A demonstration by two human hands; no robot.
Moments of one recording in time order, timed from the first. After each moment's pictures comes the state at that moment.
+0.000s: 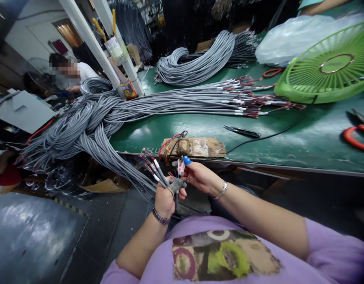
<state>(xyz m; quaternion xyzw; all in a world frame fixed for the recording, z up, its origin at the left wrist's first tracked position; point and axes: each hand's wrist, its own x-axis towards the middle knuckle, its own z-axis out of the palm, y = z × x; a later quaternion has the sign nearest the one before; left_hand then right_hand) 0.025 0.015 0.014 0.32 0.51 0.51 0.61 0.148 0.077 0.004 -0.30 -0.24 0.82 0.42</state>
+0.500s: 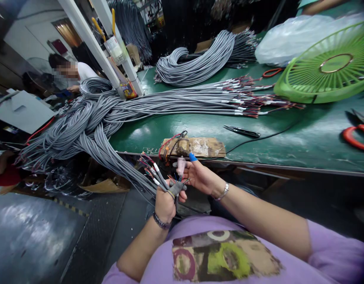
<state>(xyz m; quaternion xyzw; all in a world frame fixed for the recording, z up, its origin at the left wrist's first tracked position) 0.026 0.004 0.010 0.33 0.51 0.53 0.59 0.156 0.074 0.006 -0.28 -0.21 0.86 0.37</state>
